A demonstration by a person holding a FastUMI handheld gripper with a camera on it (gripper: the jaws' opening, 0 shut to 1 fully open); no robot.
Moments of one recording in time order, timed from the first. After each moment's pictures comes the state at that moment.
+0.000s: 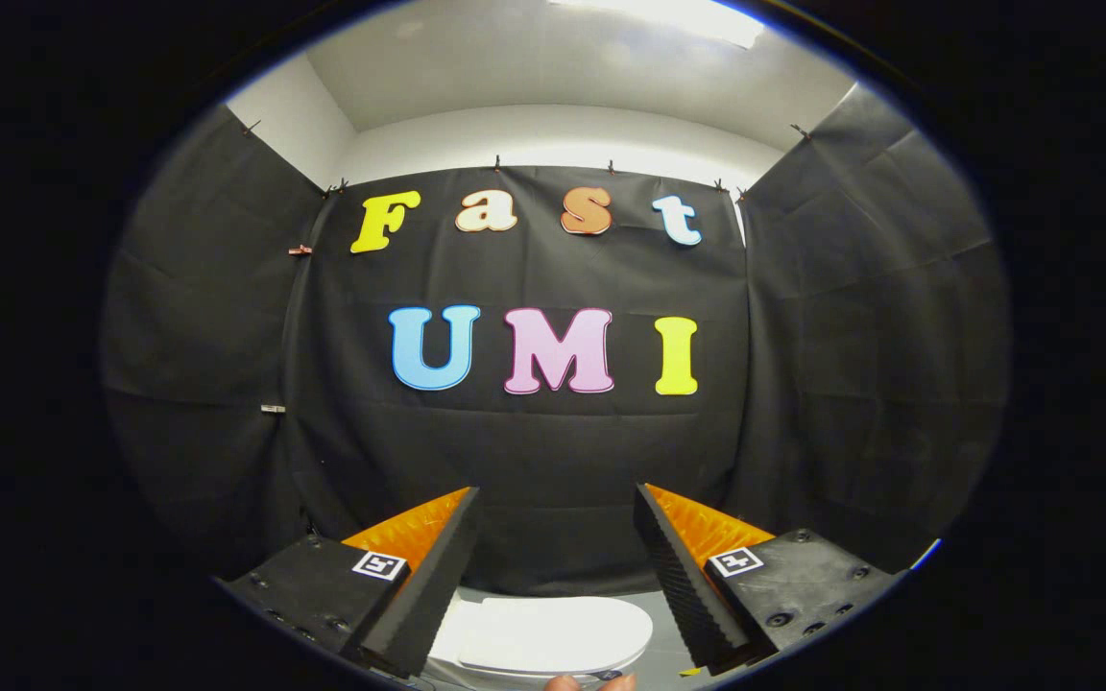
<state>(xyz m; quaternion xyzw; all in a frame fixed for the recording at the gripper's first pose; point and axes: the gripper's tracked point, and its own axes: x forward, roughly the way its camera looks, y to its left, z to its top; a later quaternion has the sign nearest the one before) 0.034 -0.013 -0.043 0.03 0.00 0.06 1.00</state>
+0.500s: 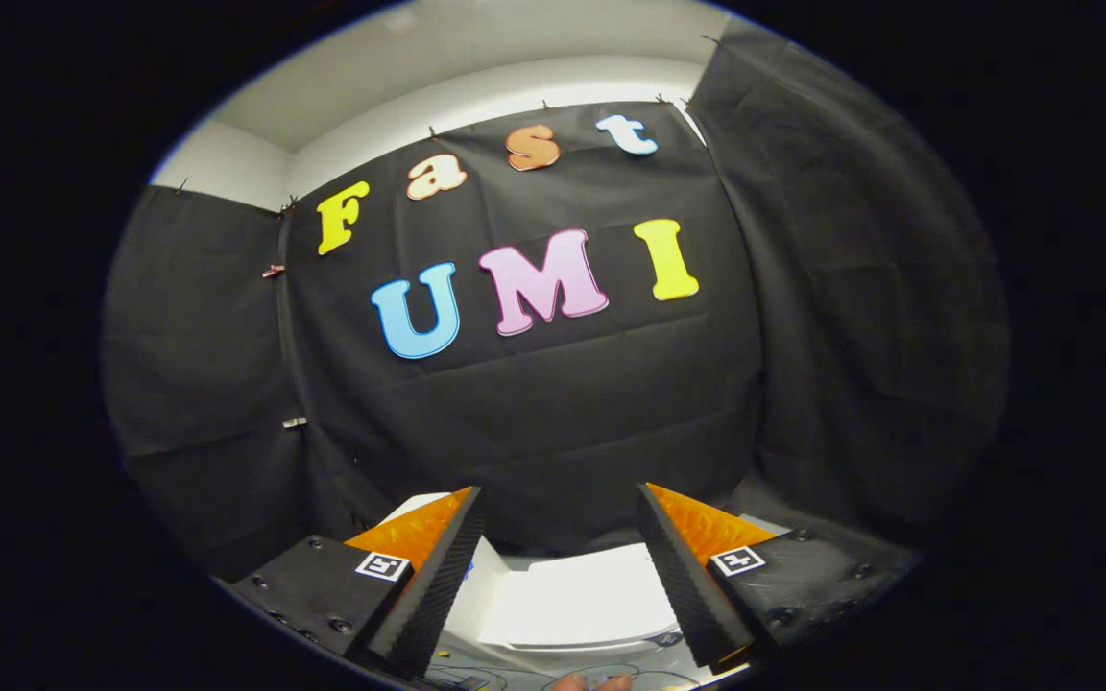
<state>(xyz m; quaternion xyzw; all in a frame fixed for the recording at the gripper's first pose) 0.059 -0.058 -0.161 0.18 0.11 0.08 0.97</state>
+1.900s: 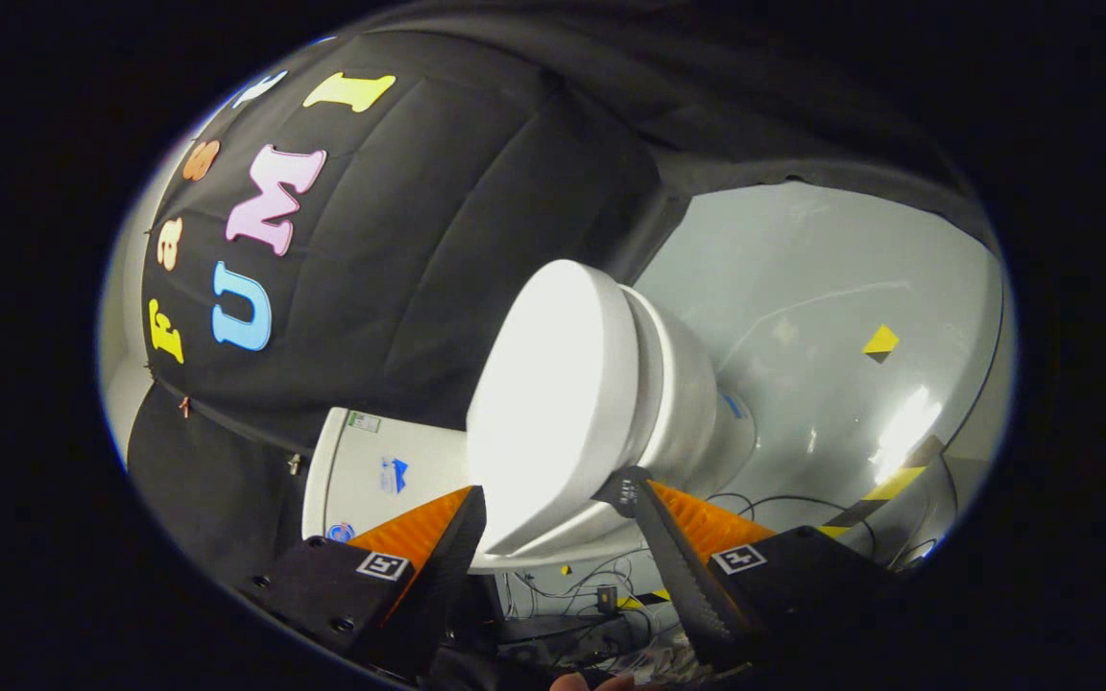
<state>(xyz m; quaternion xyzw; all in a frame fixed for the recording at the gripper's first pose) 0.050 -0.139 -0.597 0.47 0.42 0.04 0.78</state>
